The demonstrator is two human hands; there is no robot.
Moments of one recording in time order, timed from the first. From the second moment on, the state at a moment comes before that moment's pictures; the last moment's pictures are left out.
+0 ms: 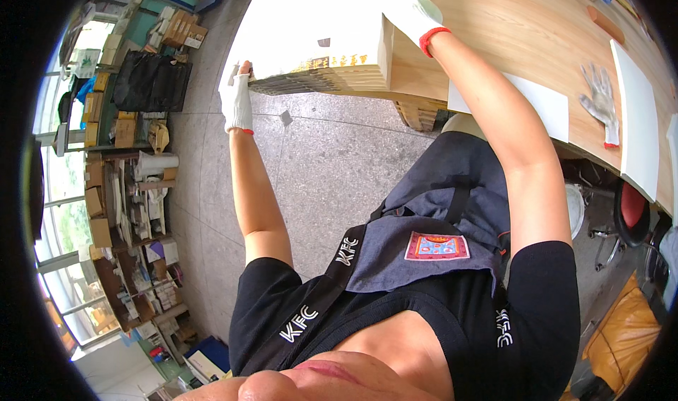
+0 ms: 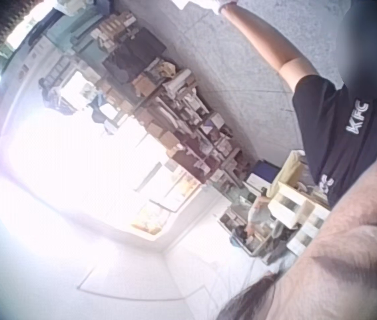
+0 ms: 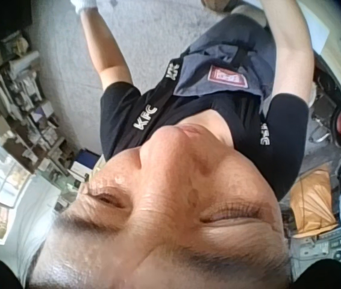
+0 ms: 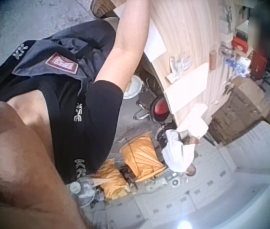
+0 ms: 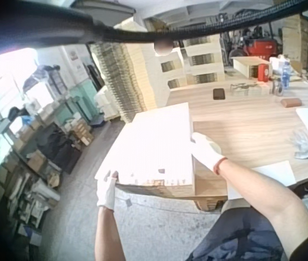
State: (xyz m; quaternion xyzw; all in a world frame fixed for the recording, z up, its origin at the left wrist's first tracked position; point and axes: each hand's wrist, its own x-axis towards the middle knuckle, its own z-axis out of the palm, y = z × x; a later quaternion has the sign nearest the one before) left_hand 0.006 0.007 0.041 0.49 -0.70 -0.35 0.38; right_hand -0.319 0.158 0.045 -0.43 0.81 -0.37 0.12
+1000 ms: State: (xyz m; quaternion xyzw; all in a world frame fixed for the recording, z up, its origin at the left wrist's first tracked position) left_hand -0.484 0.514 0.028 0.25 -0.39 -0.86 -0.23; right_hand -0.299 0.587 -0.016 -0.17 0.73 -0.58 0.31
